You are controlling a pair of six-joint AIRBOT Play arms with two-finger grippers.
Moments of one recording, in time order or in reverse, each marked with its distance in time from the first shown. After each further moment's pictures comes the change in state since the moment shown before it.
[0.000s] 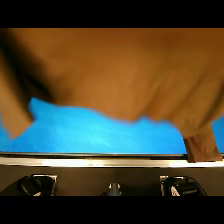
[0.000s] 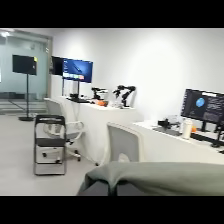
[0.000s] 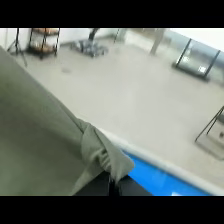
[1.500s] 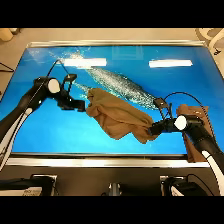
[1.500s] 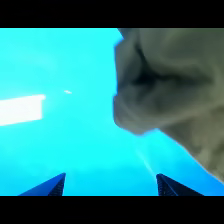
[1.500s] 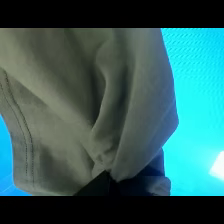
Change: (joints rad) left arm 0.375 -0.662 -0.489 -0.315 -0.496 0.087; right arm -0.002 -0.410 -1.006 0.013 -0.247 0.052
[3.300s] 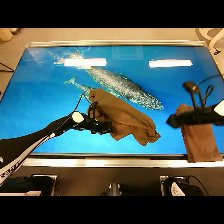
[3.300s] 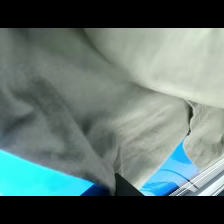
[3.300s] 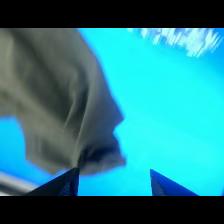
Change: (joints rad) left arm -0.280 -0.032 -0.401 -0.752 0.533 0.146; right arm -0.331 0.075 0.249 0.132 0.436 -0.151
